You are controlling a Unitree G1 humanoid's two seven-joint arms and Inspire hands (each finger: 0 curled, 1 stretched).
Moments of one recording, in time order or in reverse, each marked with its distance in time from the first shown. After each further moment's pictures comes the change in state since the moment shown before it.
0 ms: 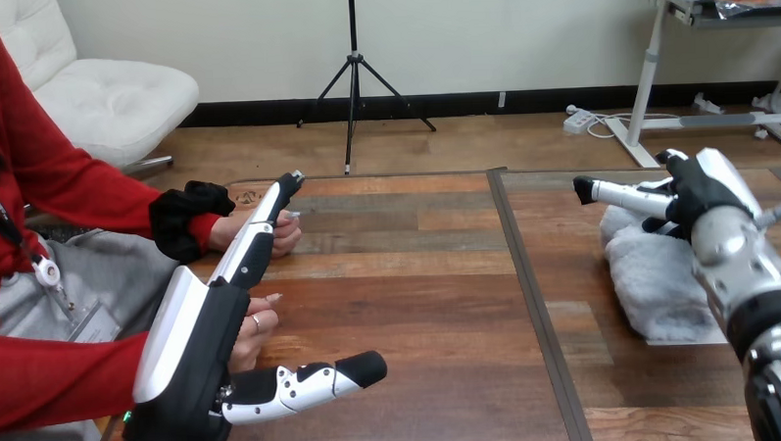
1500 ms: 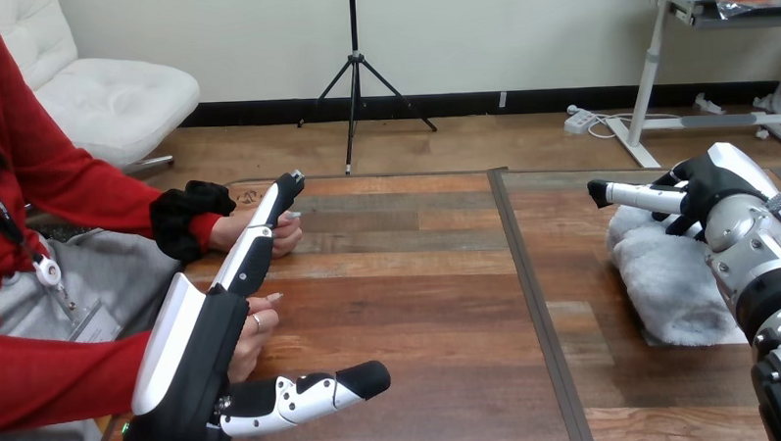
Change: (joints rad) left arm 0.042 -0.007 -0.008 -0.039 -0.038 -0.025 -0.012; right arm -0.035 -0.029 0.068 0.030 -0.042 0.049 0.035
